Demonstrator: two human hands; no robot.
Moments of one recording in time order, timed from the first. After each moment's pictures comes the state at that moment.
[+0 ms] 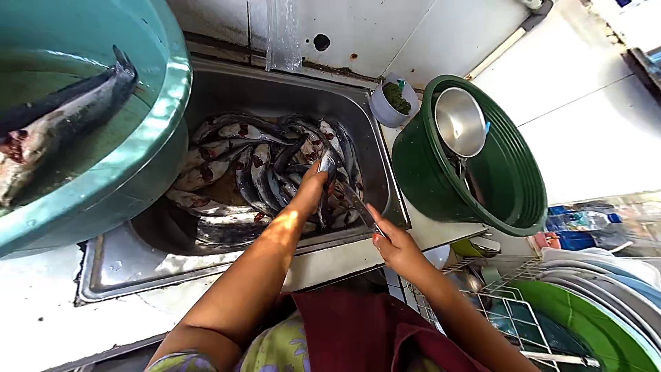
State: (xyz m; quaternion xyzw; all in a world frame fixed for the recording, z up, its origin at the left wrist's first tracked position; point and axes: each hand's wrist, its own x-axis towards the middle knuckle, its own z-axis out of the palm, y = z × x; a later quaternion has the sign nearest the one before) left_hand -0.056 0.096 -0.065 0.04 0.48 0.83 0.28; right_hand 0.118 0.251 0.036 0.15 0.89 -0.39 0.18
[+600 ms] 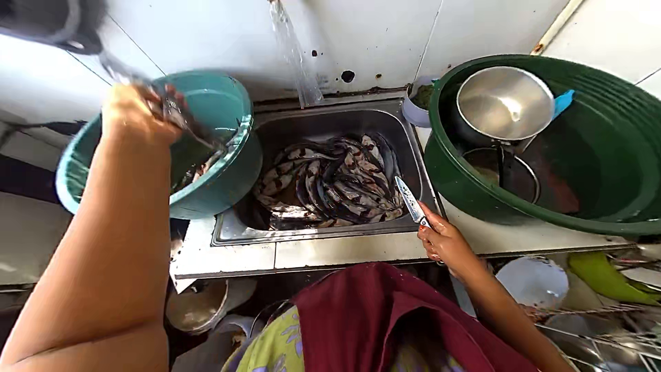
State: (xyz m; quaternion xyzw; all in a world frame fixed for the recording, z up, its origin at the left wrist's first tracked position) left_hand -0.094 -0.124 0.196 -0.20 0.54 0.80 -0.15; right_hand 0.144 0.332 0.009 0.16 0.72 -0.66 0.13
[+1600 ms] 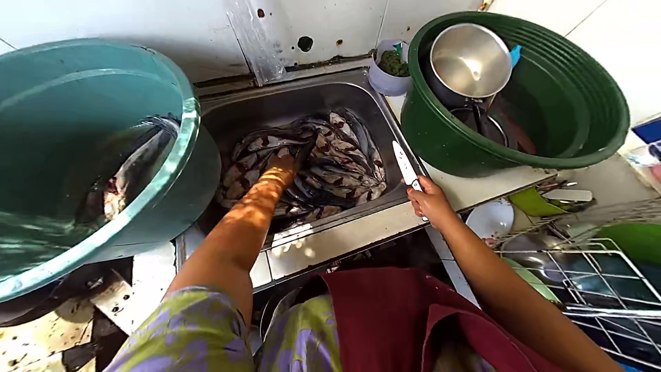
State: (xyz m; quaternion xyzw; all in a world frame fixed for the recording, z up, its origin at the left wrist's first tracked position) left_hand -0.141 0.009 -0.103 0.38 0.91 -0.05 0.16; right_hand 0.124 0.317 -0.032 0.31 0.74 -0.60 0.02
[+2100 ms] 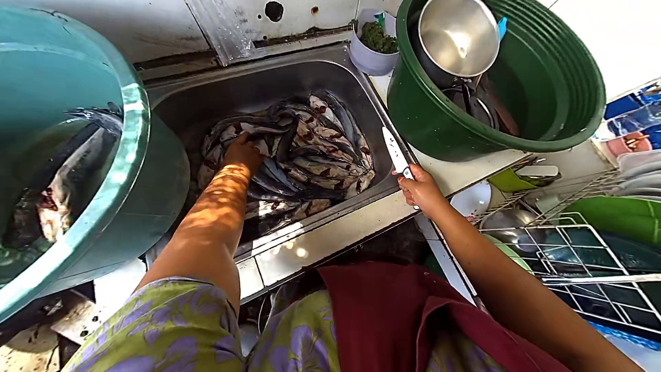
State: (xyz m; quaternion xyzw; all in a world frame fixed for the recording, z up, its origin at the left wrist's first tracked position) left_hand -0.192 -0.020 -0.125 0.41 0.84 -0.31 0.15; right_hand 0.124 0.317 -0.034 0.34 0.74 -0.58 0.04
